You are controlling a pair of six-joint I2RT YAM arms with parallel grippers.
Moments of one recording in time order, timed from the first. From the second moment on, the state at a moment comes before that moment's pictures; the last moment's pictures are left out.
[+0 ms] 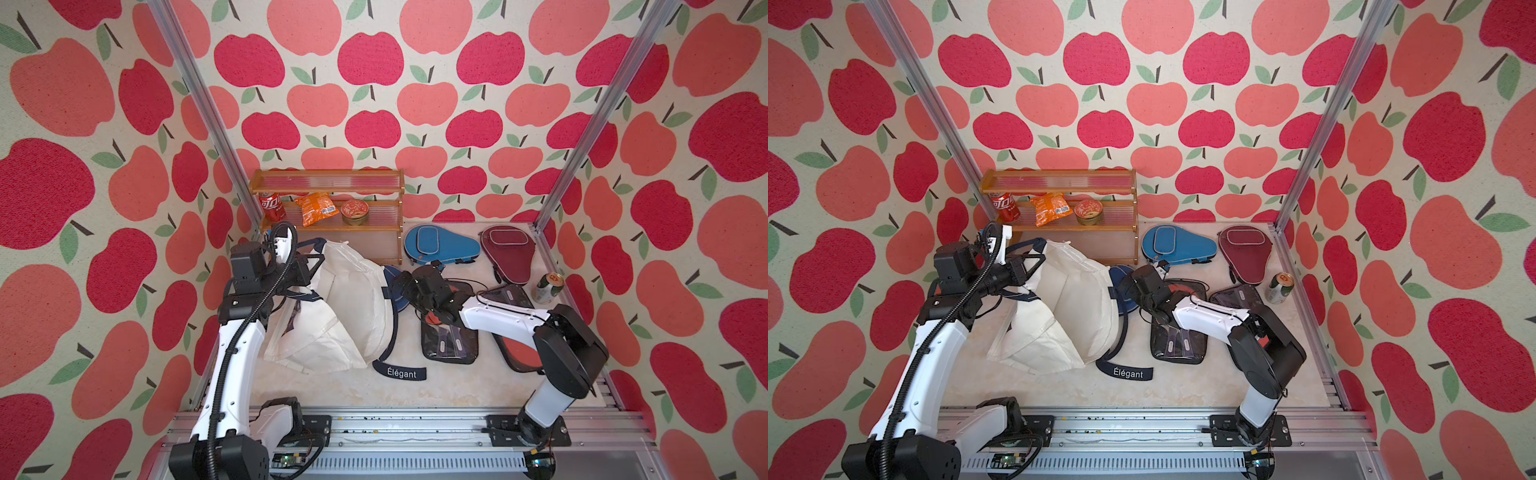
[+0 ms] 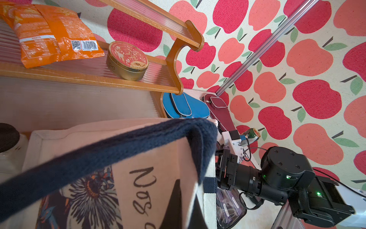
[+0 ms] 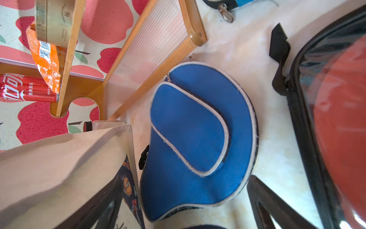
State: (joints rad) left arm 0.12 1.06 1.03 -0.39 0.76 -0.27; right arm 0.85 1.68 1.04 -0.01 0.14 1.17
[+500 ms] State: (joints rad) left arm 0.12 1.07 1.03 -0.39 0.76 -0.28; right arm 0.84 1.51 1.02 0.00 -0.01 0.87
